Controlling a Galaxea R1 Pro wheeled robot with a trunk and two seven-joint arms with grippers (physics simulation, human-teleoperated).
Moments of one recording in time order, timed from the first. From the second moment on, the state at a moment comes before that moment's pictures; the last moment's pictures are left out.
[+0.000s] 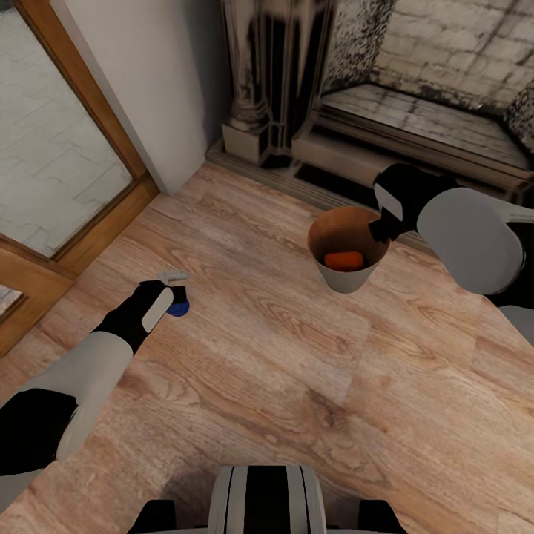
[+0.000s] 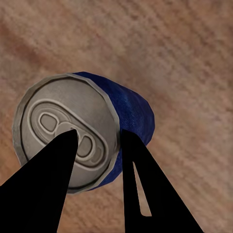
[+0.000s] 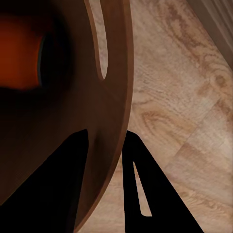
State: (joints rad) left arm -1.18 0.10 -0.29 -0.57 0.49 0.56 0.38; right arm -1.88 -0.01 -0.07 0.04 0.43 1.04 -0.09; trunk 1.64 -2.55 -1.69
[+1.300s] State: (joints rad) left arm -1.18 0.10 -0.29 -0.57 0.51 0.57 0.38; right arm -1.82 -0.02 -0.05 0.04 0.46 1.05 -0.09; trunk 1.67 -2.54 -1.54
